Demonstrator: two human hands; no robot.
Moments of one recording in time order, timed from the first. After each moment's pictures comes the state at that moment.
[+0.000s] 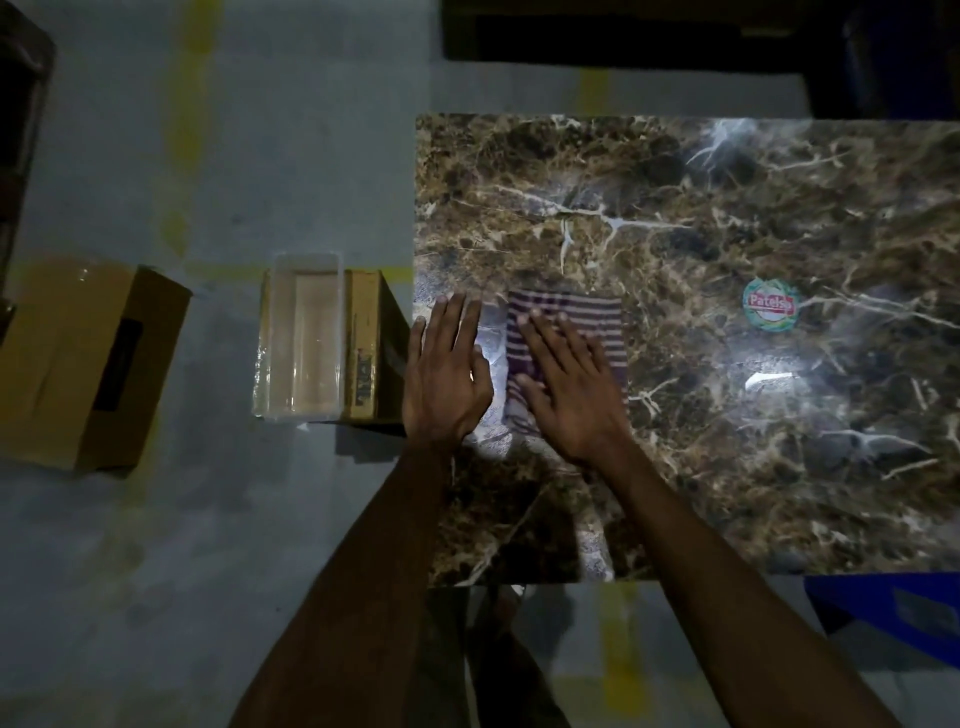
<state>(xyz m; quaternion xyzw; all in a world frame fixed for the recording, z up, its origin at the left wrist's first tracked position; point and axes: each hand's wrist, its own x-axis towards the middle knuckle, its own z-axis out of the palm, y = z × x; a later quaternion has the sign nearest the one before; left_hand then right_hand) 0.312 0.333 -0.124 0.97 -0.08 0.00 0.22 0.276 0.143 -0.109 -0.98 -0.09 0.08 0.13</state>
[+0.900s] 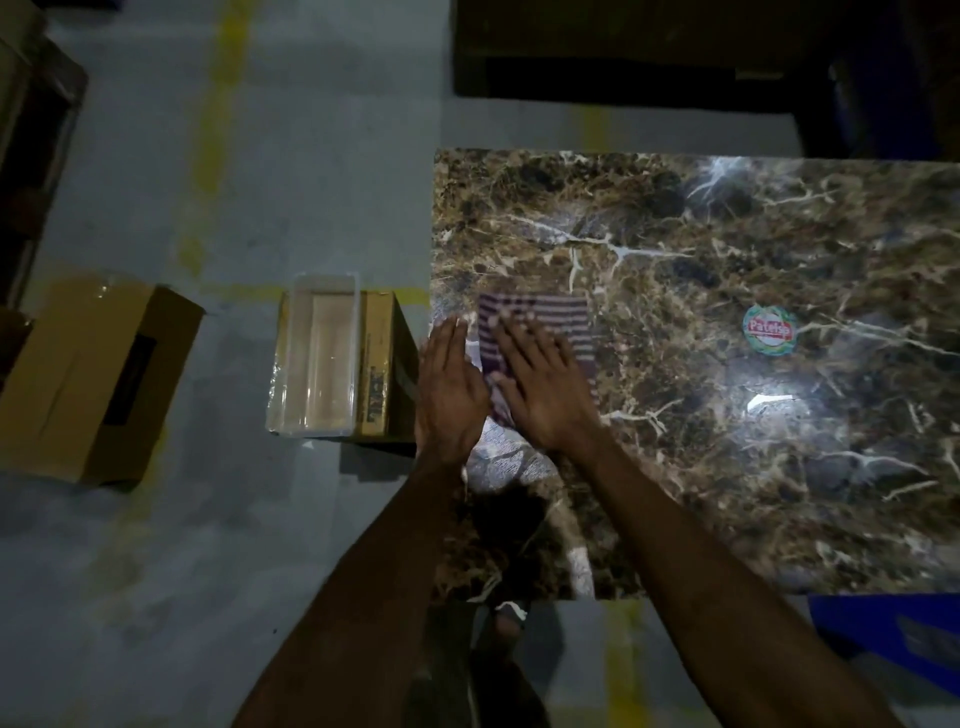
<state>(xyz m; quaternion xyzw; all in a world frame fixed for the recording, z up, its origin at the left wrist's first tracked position) 0.315 0.335 -0.130 0.93 0.02 0.05 0.37 0.309 0.181 -0.105 -0.98 -0.14 0.08 0.11</state>
